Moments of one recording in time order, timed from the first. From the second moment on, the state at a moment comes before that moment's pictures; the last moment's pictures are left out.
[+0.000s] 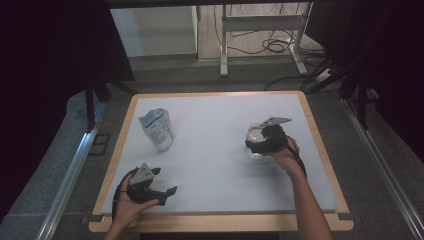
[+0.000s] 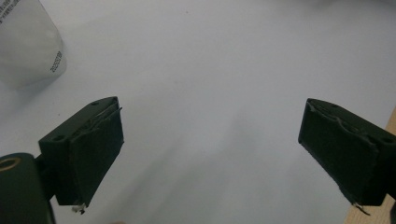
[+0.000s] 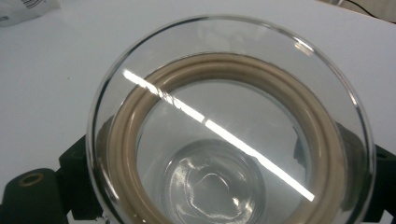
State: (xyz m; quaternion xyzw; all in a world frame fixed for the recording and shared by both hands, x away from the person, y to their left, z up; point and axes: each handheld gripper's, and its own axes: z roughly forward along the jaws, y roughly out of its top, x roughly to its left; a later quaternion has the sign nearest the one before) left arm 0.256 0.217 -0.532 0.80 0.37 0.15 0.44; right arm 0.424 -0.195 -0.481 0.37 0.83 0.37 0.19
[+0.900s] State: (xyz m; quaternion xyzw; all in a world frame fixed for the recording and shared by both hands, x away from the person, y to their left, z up) left arm 0.256 0.218 -0.532 0.80 0.37 0.15 0.44; right arm 0.378 -0.199 -0.459 0.35 0.84 0.38 0.19
